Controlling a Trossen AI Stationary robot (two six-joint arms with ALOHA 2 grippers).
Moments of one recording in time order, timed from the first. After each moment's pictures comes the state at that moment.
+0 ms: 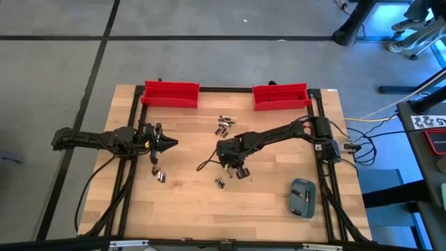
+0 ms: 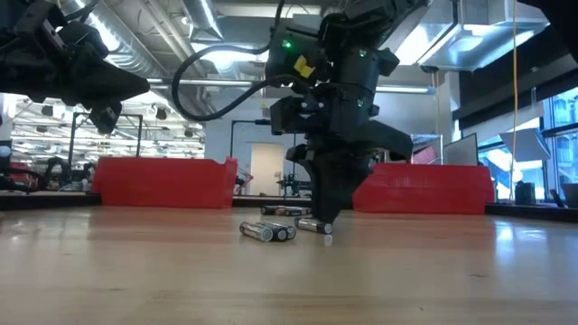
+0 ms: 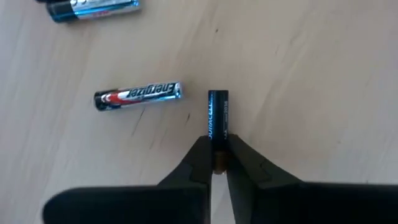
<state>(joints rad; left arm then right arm) -0.06 0.10 0.01 0.04 -0.17 -0.37 0.04 2.15 1.42 -0.62 -0.09 -0.35</state>
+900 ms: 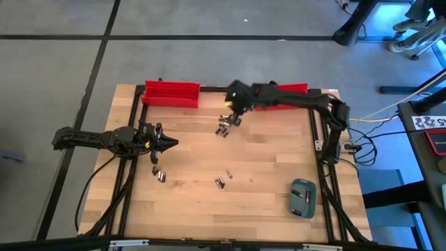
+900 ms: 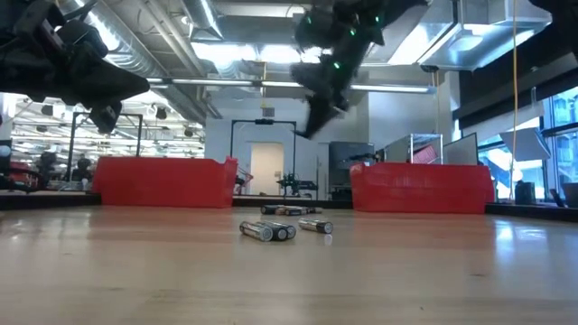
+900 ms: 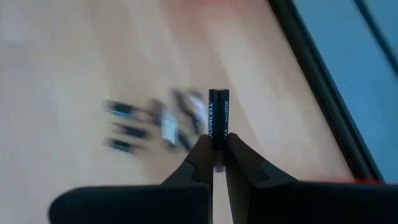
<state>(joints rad) -0.07 0.10 0.01 0.04 -0.17 -0.35 -0.36 1.87 1.60 -0.74 0.10 -0.01</state>
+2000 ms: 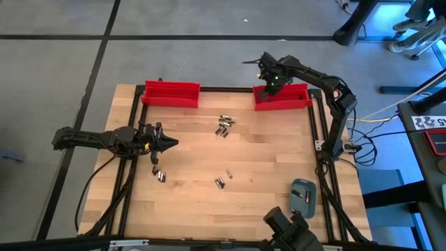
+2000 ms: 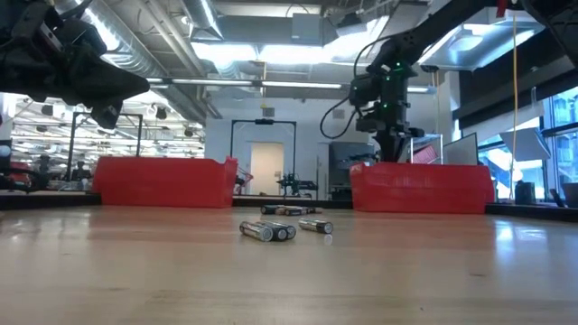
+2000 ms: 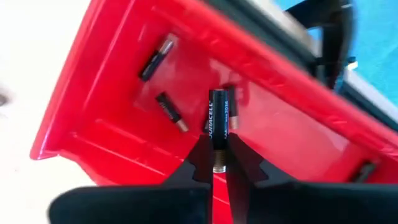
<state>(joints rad) -0.06 0.10 0.01 0.04 -0.17 -0.29 -0.82 1.89 1.57 -1.09 0.00 0.12</state>
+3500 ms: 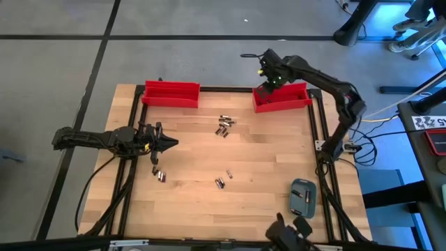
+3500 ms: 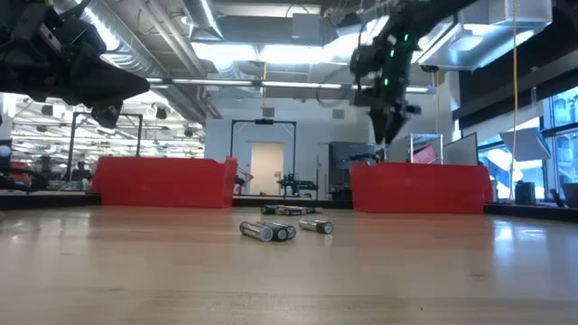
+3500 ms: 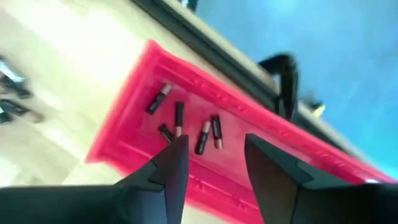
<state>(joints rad) -0.06 0.10 0.01 0.04 -0.17 -0.28 -0.74 1.74 1.58 -1.05 0.12 0.12</state>
